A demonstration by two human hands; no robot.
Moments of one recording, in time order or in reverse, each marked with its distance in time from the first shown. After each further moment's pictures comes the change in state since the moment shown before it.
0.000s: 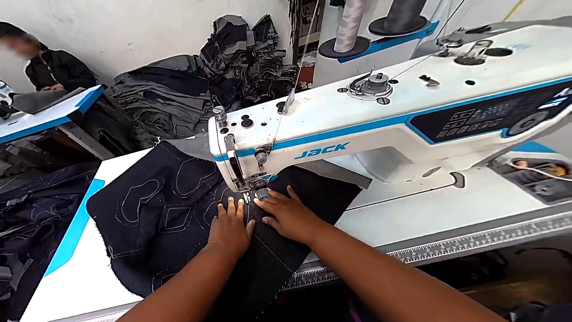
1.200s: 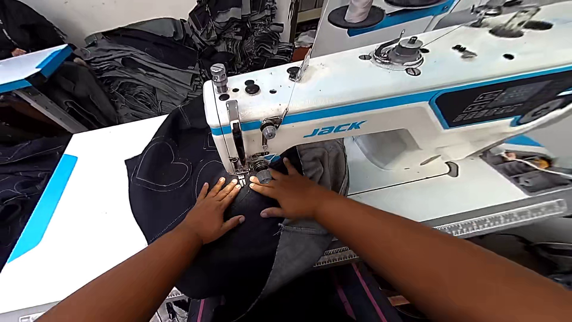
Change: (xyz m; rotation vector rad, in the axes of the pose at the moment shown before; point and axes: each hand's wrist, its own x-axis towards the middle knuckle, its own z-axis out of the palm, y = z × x) left_hand 0.033 -0.071 0.048 -0.193 0.373 0.559; right_hand 0.012 0.012 -0.027 -0.246 -0.253 -0.117
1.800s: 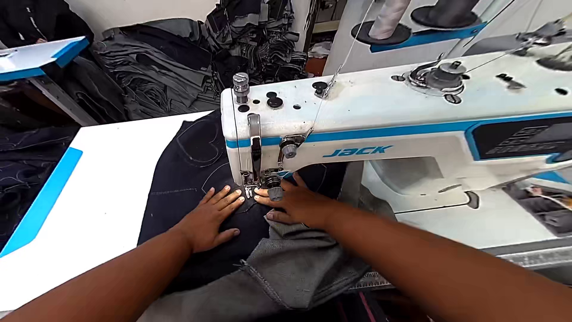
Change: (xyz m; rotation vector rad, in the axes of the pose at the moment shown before) left_hand 0.000 -0.025 -0.004 0.017 0.006 0.165; right_hand 0.011 0.012 -0.009 0.137 -0.065 -0.003
